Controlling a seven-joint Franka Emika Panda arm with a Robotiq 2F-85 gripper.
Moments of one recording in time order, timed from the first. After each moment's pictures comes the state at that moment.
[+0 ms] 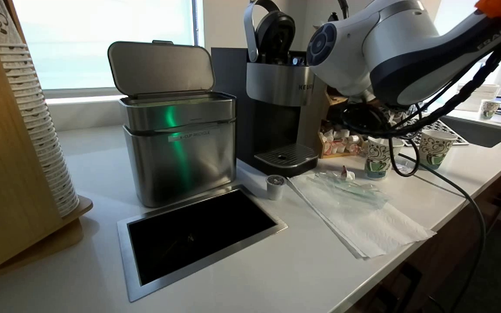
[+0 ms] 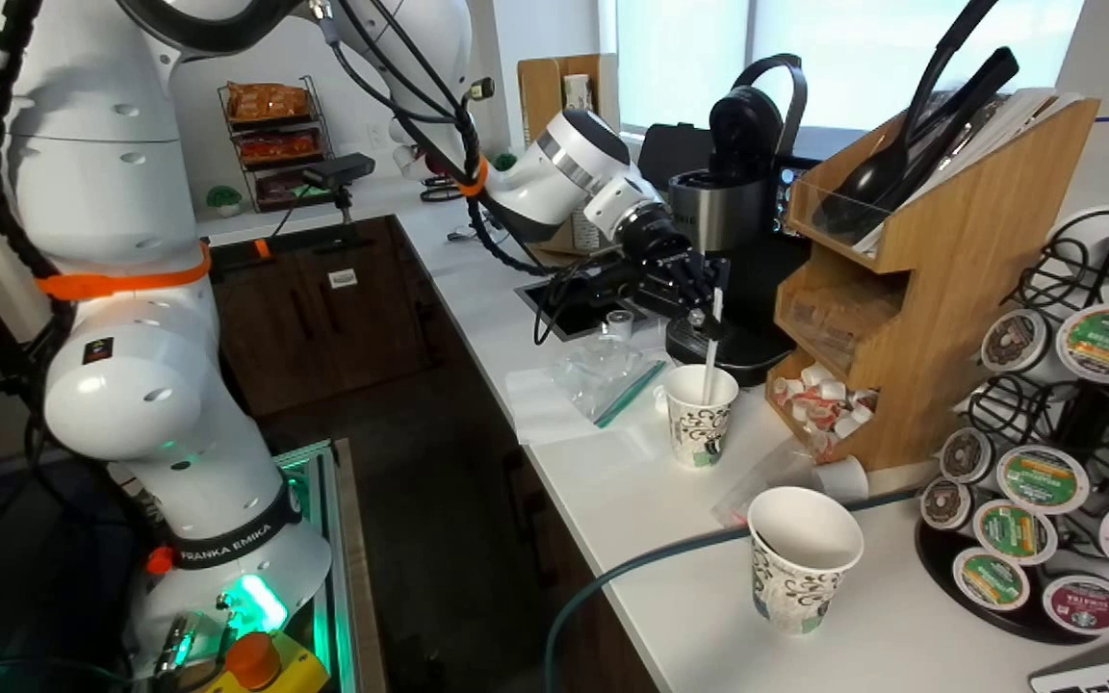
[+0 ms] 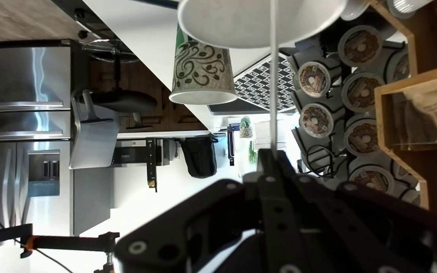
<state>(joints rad) 0.07 0.20 0.06 -2.07 -1.18 1.70 2.35</state>
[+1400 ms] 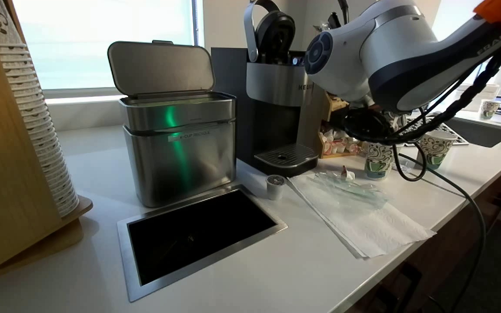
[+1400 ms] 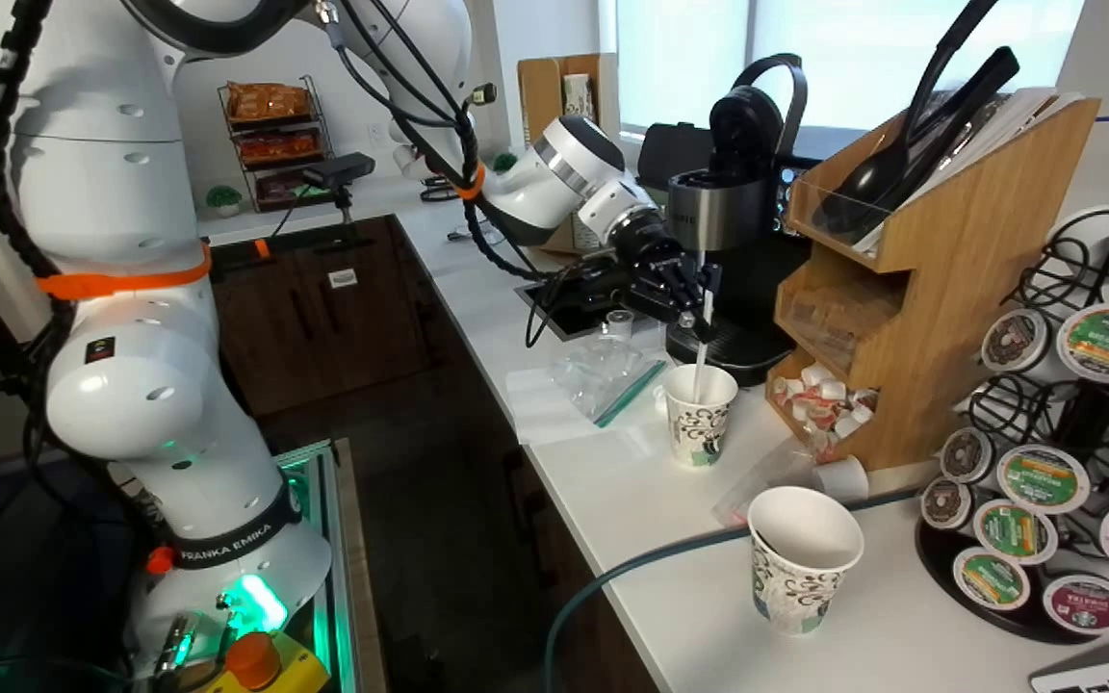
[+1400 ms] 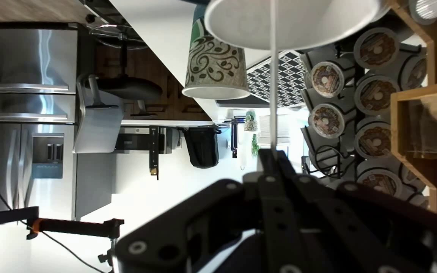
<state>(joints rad) 0.09 0.21 0.07 -2.09 -1.18 1.65 2.34</state>
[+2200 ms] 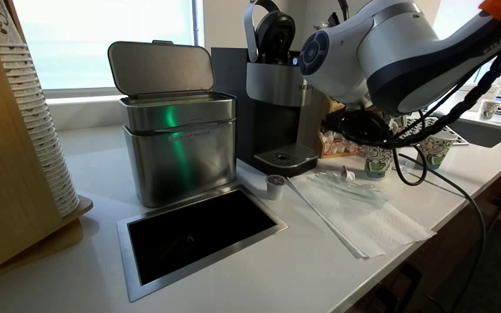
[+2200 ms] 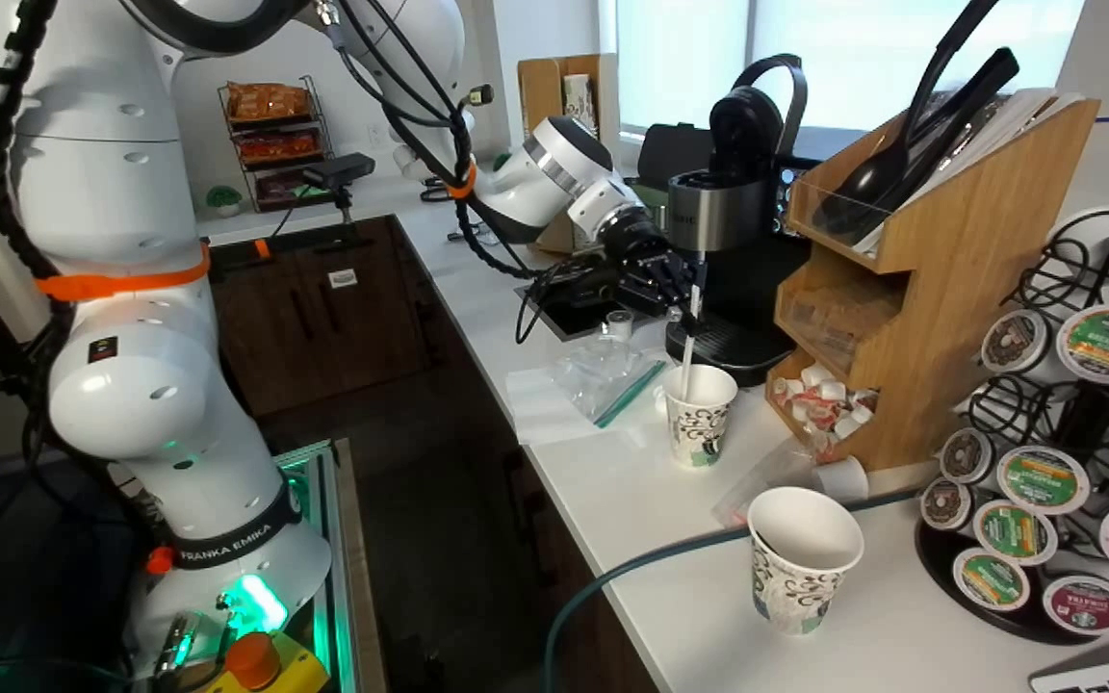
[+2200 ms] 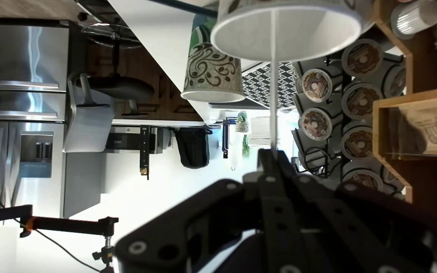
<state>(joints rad) 0.11 0.20 0.10 -2.10 -1.17 1.64 2.33</state>
